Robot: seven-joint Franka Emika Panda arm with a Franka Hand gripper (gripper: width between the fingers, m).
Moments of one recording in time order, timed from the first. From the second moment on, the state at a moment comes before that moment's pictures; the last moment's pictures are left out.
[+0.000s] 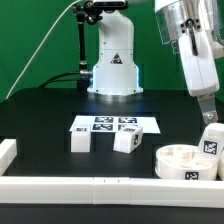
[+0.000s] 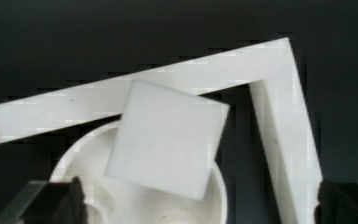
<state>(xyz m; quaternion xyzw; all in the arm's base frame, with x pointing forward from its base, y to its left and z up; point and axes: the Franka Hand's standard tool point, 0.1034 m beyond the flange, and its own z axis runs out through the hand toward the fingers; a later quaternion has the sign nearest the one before) 0.610 0.102 0.103 -0.60 0.79 0.04 0.16</state>
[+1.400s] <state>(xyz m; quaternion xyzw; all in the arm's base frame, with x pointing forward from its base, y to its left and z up) 0.606 0.047 0.097 -0.87 0.48 0.01 0.10</state>
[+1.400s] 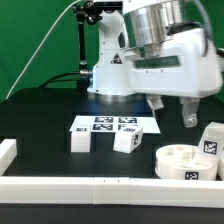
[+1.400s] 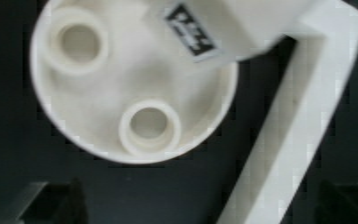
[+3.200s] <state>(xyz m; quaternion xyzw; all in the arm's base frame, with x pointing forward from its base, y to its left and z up) 0.535 -0.032 0.054 -0.95 0.31 -0.01 0.06</state>
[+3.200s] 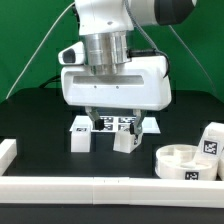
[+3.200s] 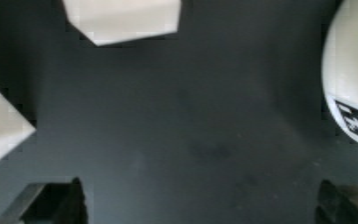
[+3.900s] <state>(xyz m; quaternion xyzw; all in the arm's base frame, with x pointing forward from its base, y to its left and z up) 0.519 -0.031 0.051 -0.93 0.31 0.16 0.10</state>
